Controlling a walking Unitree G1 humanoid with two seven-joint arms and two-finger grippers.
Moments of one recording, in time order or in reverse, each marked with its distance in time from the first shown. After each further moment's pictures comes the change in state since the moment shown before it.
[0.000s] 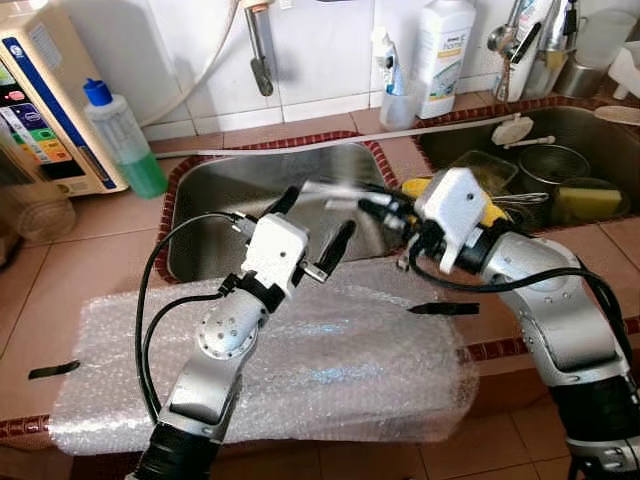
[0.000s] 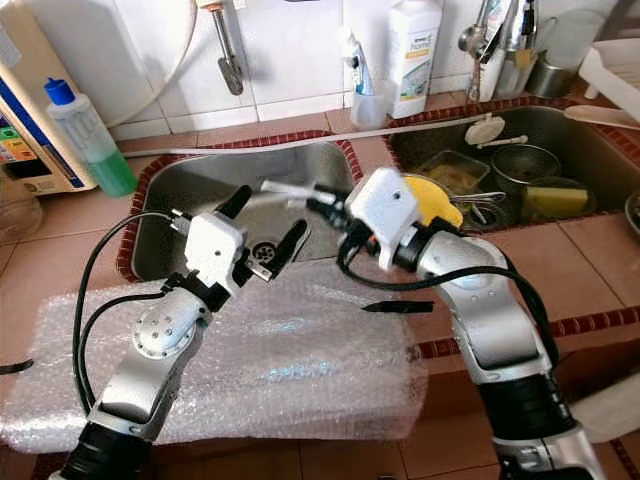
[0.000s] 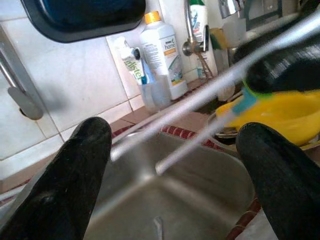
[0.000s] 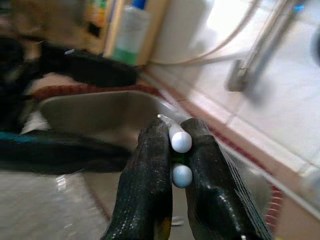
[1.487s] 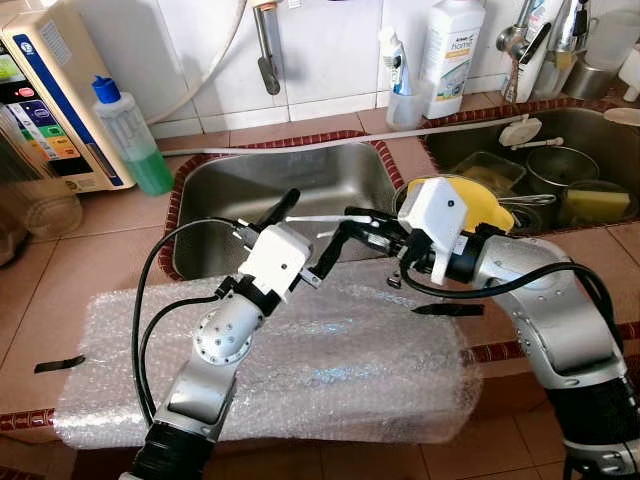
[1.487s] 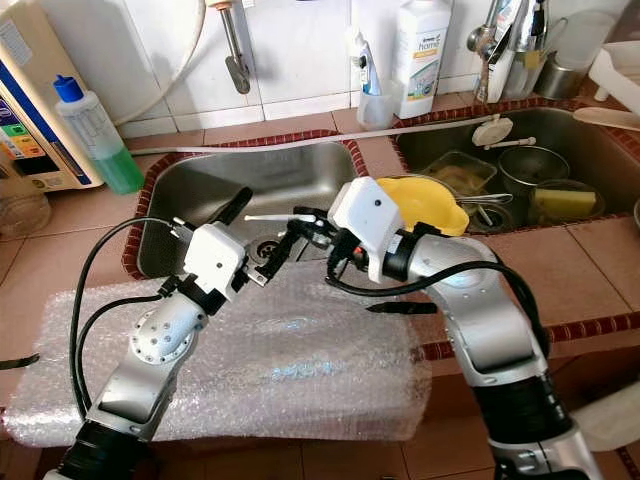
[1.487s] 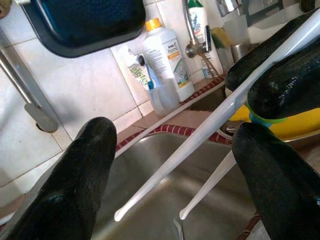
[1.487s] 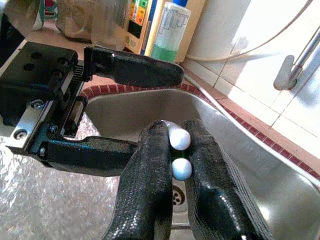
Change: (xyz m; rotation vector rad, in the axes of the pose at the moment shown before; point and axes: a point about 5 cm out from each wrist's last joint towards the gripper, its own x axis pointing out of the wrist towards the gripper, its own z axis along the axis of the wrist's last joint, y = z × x) left arm -0.003 -0.002 -0.006 0.095 -0.038 -0.033; right arm 0.011 0.015 0.008 0.065 0.013 0.124
